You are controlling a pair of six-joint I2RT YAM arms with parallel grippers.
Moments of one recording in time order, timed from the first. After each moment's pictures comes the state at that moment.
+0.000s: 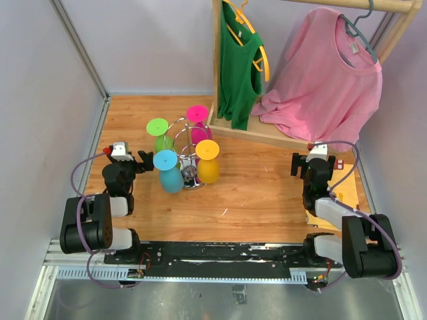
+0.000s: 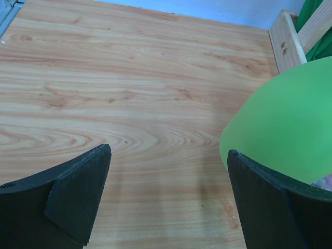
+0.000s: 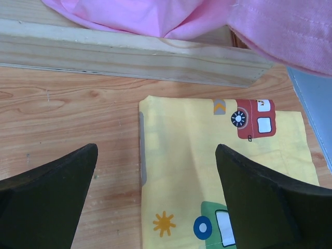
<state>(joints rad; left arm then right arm) 0.17 1.35 0.17 1.11 0.23 -0.16 0.08 1.19 0.25 0.60 0.32 -0.07</state>
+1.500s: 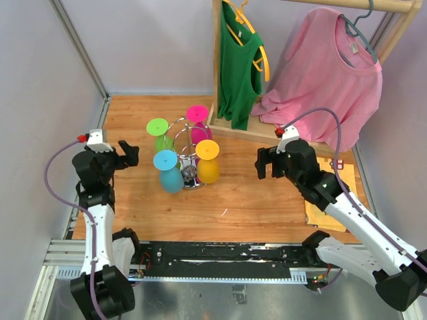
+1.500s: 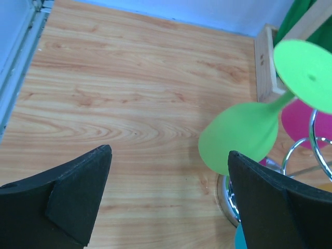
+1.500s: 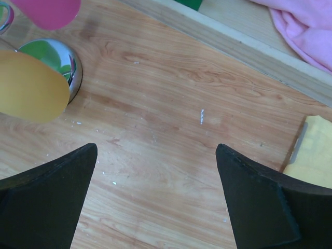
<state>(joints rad) 0.32 0.77 0.50 0.06 0.40 -0.13 0.60 0.91 0.86 -0.46 0.20 0.19</state>
